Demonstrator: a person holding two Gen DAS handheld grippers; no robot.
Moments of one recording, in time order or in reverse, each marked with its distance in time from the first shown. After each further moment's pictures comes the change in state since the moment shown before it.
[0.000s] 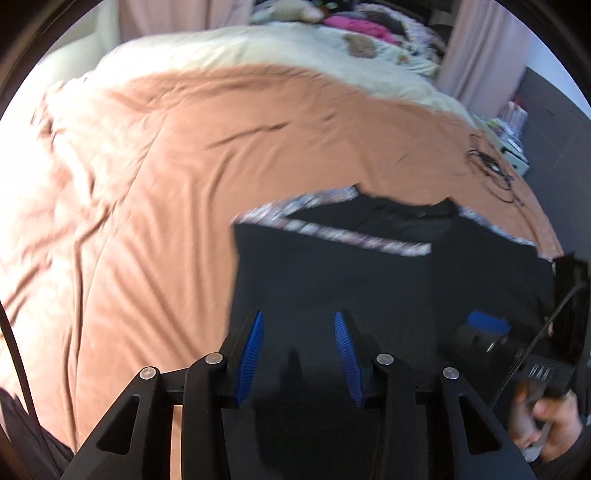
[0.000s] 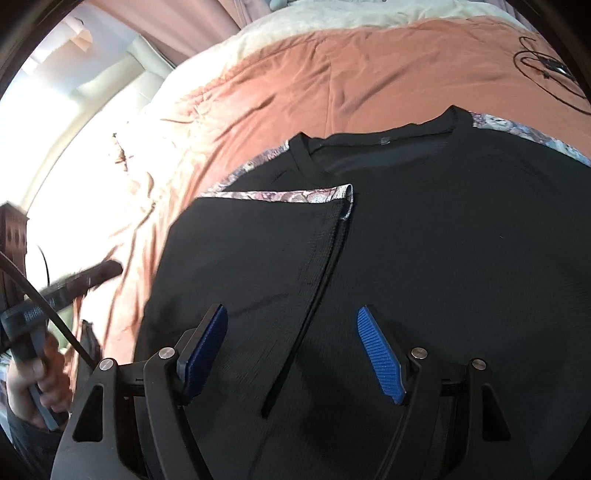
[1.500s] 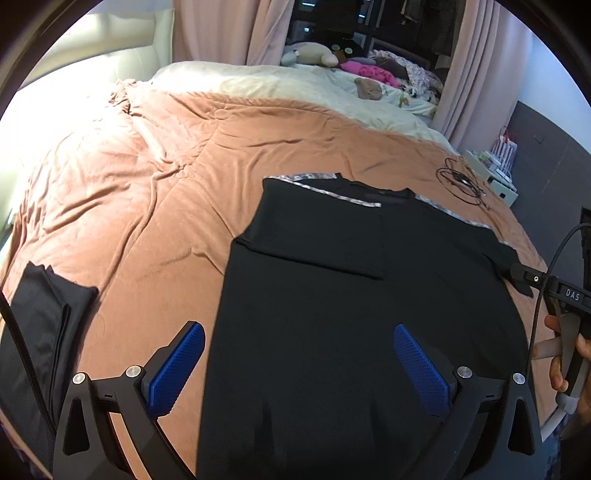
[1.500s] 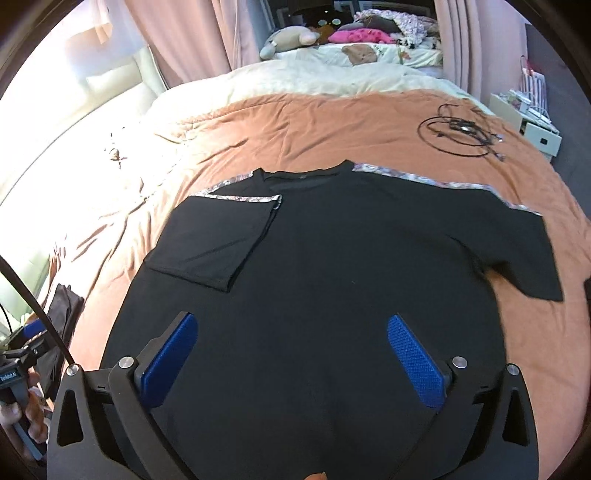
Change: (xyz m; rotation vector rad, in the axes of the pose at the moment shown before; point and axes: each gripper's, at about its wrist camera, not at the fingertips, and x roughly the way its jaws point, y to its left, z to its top) left arm -0.161 -0.049 -0.177 -0.077 -0.184 0.022; right arm -0.228 0.037 -0.150 -0.103 -0.181 -0.253
